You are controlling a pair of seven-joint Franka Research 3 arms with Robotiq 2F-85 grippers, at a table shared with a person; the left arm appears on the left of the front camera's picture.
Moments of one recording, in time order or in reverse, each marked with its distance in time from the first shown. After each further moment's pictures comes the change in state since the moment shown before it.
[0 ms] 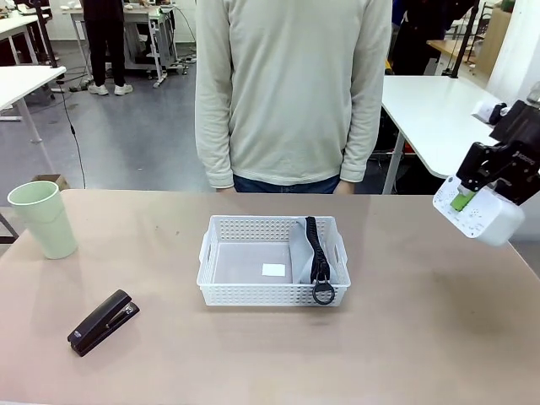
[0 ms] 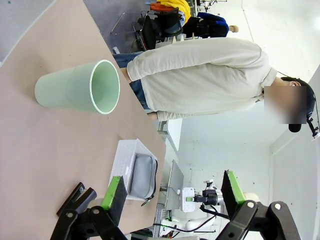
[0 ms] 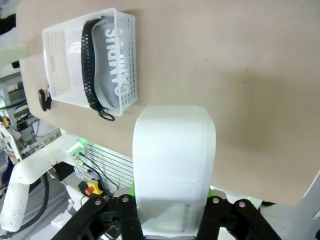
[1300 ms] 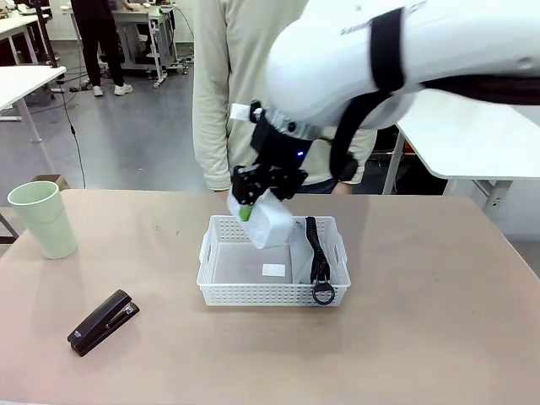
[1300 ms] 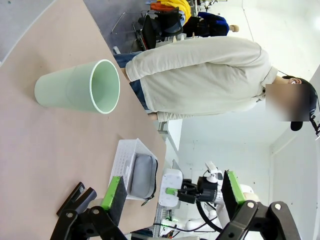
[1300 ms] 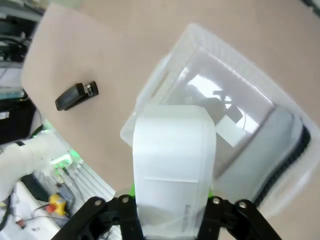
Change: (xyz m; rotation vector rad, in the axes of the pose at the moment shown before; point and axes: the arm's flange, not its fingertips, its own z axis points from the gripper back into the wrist) left arm 0.000 0.000 -0.001 0.001 0.002 0.000; right arm 0.021 0.338 -0.186 -0.134 -0.086 0.581
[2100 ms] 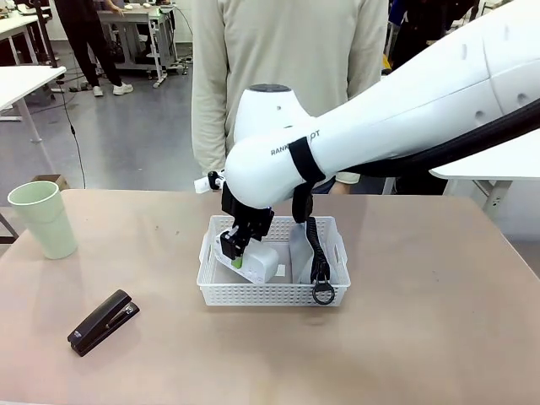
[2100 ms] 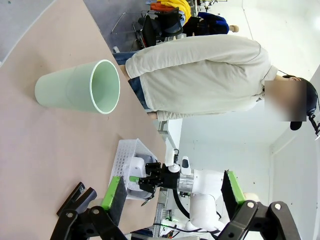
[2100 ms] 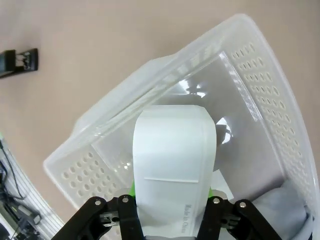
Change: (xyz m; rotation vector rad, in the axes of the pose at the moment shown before) left arm 0.000 0.000 0.000 0.000 -0.001 0.000; right arm 0.027 -0.015 -0.133 -0.126 0.140 0.337
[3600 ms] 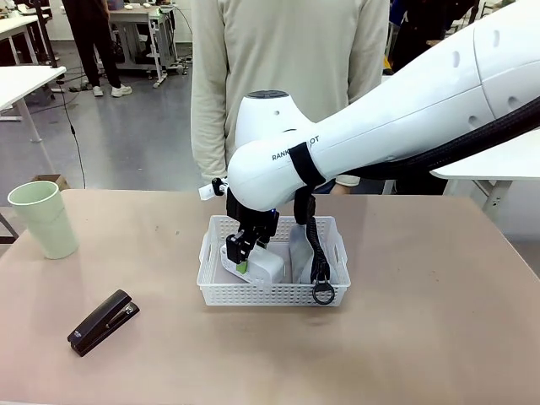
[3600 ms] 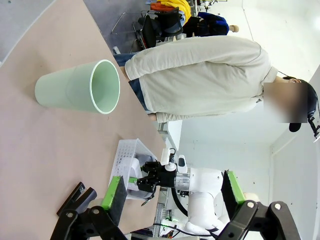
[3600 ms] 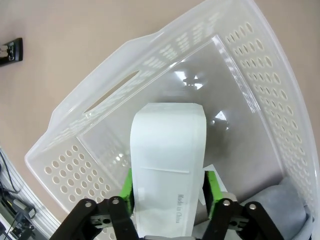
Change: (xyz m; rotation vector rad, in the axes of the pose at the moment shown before) left arm 0.000 0.000 0.000 0.000 0.000 0.000; right arm -0.003 -0.007 -0.008 -0.013 0.048 0.005
